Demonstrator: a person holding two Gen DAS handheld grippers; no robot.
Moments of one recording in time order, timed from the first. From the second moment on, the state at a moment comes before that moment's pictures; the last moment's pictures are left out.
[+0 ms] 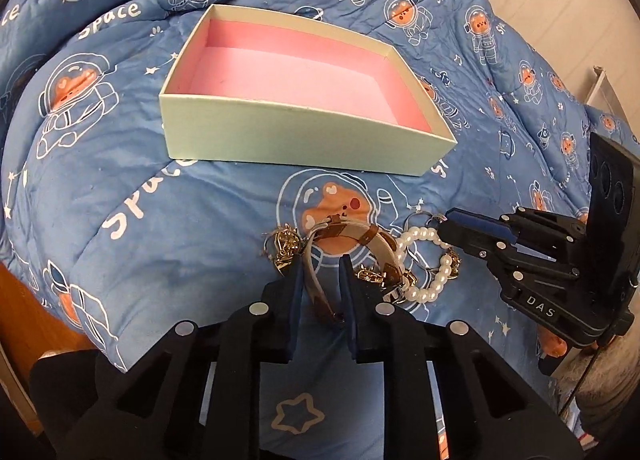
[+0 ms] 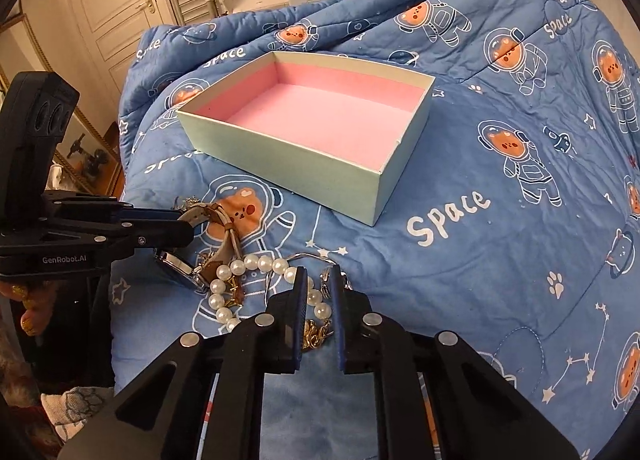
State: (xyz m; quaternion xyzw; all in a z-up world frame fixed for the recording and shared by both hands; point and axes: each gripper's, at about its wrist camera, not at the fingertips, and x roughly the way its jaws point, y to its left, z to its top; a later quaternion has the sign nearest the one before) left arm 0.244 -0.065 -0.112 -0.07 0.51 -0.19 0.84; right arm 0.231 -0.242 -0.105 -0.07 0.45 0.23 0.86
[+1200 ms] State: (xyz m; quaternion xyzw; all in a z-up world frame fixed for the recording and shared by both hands) left arm 0.221 -0.063 -0.079 -0.08 0.46 -0.19 0.86; right arm 0.218 -0.254 -0.071 -0.01 0.42 0.26 0.87
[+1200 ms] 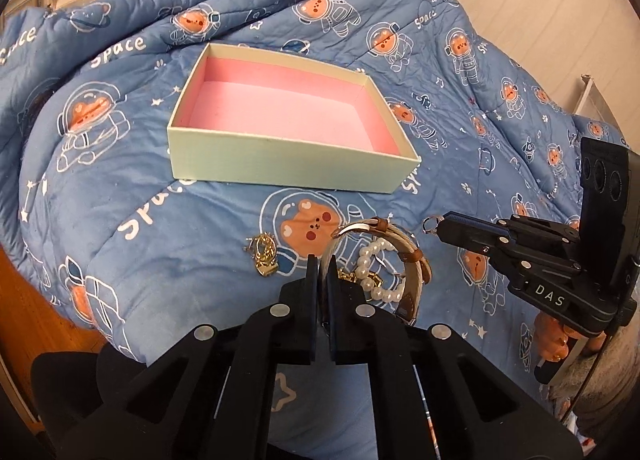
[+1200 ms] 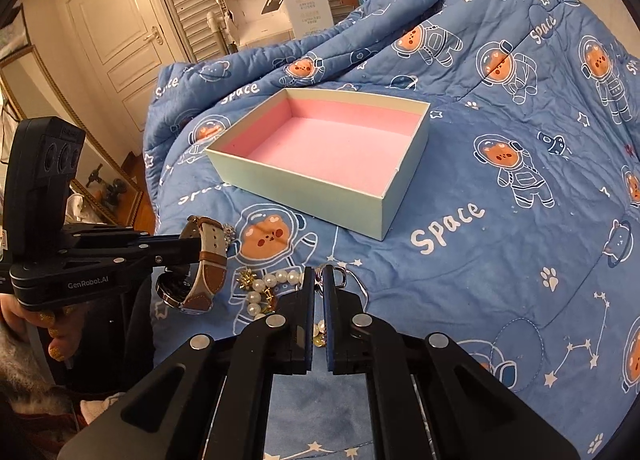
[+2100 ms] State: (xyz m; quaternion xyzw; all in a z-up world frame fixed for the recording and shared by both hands) left arm 0.323 -0.068 -0.039 0.02 0.39 -0.13 0.91; right arm 0.324 -0.213 -0.036 -0.02 0.40 0.26 0.88
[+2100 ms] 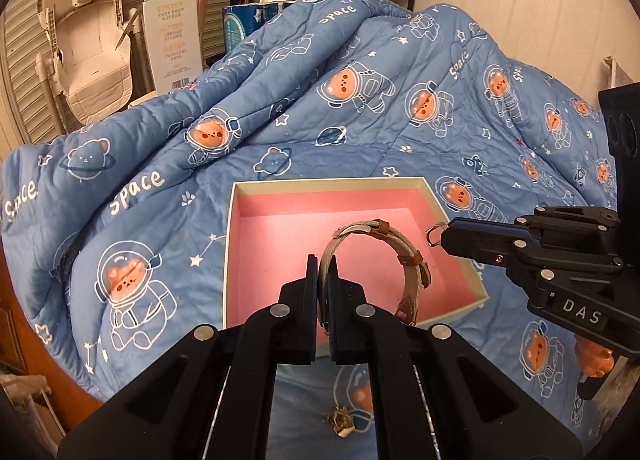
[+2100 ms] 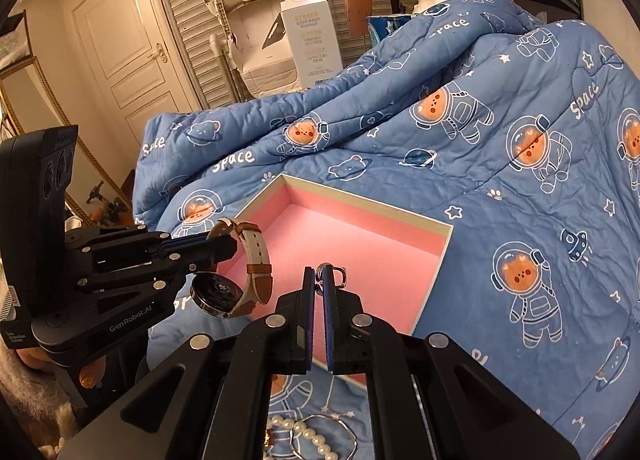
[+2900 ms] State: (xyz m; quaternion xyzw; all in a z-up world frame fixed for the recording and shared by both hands) left arm 0.378 -0.097 -0.087 0.08 0.46 -0.13 0.88; right arm 0.411 -0.190 -0.089 -0.06 0.48 0.21 0.85
